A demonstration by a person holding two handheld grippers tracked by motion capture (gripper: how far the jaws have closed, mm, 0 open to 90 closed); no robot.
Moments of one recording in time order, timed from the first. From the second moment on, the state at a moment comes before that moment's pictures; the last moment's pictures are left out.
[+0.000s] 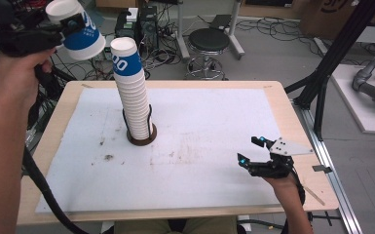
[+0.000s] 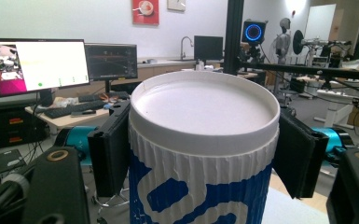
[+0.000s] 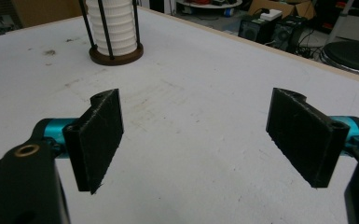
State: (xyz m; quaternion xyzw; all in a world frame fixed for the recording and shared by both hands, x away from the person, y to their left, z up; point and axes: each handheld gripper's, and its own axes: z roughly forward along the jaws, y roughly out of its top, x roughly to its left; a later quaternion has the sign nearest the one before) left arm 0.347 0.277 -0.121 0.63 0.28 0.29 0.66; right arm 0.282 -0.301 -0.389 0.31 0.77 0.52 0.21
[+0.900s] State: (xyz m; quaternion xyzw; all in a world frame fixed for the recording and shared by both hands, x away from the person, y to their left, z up) left arm 0.300 0.285 -0.243 0.66 0.25 0.25 0.66; right arm 0.286 -0.292 -0.394 0.31 0.78 0.51 0.20
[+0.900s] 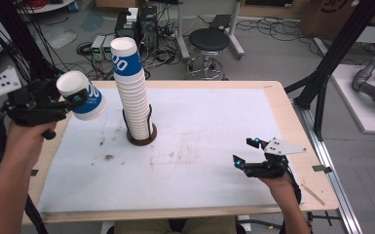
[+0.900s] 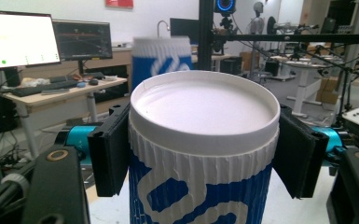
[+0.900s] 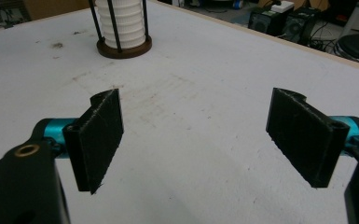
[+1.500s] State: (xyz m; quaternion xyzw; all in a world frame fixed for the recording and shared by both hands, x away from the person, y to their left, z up) left arm 0.301 0.236 -0.321 0.68 0.24 0.20 0.66; right arm 0.292 -0.286 -0.395 0.31 0.78 0.51 0.19
